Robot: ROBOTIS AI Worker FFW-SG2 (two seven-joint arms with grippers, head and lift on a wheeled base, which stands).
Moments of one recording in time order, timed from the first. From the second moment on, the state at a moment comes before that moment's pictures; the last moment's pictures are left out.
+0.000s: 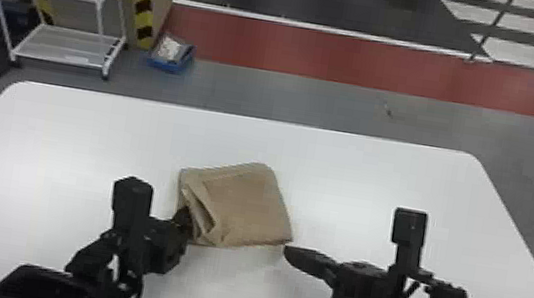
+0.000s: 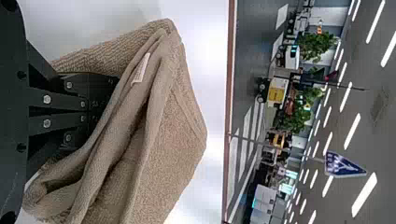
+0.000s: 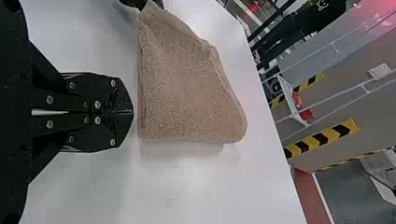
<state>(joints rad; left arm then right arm) 0.08 0.04 -0.16 -1.52 0.10 0.27 -0.36 0.16 -0.13 -0.07 -1.97 -0.31 1.03 0.56</state>
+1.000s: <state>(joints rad) 0.20 0.07 -0.16 -1.88 0.13 0.46 -0.50 -0.08 -0.11 -0.11 -1.63 -0.19 0.78 0.45</state>
